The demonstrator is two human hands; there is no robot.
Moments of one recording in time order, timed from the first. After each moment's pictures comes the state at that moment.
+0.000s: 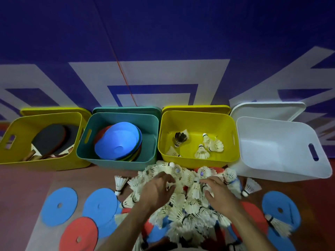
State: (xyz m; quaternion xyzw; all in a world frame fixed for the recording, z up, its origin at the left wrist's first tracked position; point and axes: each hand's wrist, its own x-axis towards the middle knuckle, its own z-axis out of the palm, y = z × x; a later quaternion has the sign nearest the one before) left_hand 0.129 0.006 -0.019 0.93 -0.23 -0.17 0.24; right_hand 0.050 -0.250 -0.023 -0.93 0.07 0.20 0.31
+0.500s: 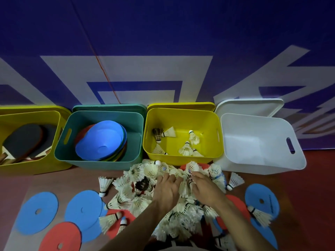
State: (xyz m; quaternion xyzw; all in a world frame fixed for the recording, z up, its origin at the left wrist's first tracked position) left_hand 0.103 -0.073 -0.066 0.93 -0.34 -0.15 0.05; right_hand 0.062 -0.261 -0.041 -0.94 0.04 0.26 0.21
